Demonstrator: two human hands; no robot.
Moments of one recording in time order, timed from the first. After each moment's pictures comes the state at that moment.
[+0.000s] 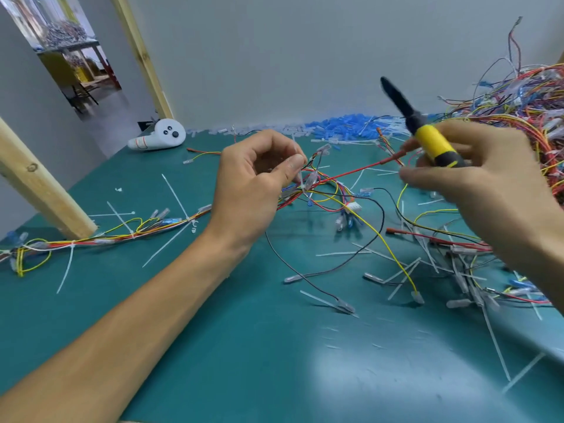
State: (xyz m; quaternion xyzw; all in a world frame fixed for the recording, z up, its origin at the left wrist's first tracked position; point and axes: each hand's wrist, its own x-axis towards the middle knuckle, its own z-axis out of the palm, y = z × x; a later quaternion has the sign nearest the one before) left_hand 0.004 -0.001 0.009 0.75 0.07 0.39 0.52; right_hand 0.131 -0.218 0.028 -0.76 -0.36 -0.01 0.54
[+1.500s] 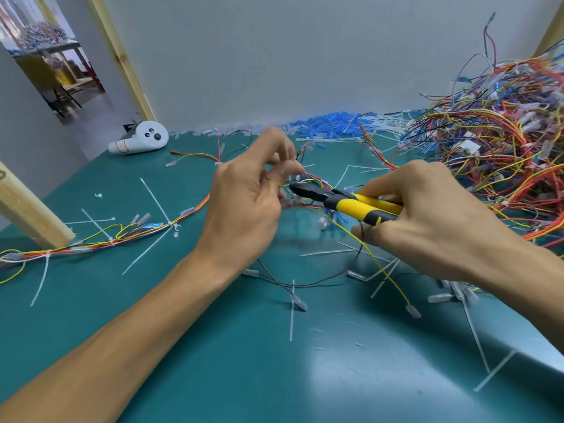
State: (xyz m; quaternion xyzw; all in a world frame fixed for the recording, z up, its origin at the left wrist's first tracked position) left_hand 0.000 -0.017 0.002 0.85 0.04 0.40 0.34; right_hand 0.112 -0.212 0.017 -0.86 -0.42 0.01 0.29
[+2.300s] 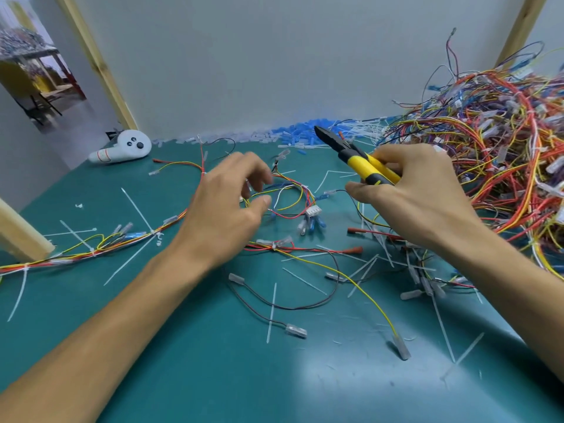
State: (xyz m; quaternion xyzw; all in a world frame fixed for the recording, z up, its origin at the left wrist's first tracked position) left_hand 0.002 0.001 0.002 0.93 0.08 0.30 0.21; right_hand 0.137 -0.211 0.015 -0.86 -0.30 -0.06 0.41
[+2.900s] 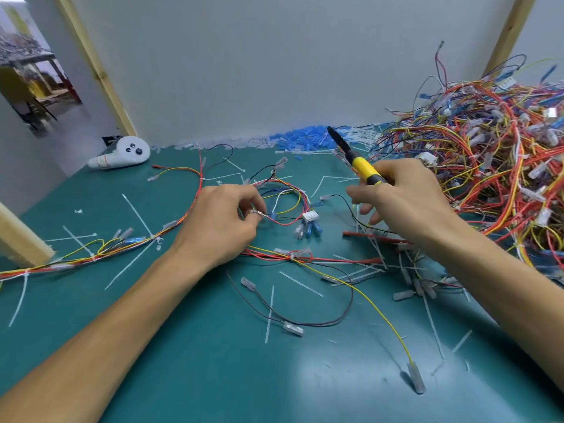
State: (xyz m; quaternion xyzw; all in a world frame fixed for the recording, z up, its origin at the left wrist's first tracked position) left_hand 0.008 0.016 -0.013 0.94 0.16 0.25 0.19; right_hand 0.155 -0.209 0.003 -0.84 -0.26 0.02 0.47
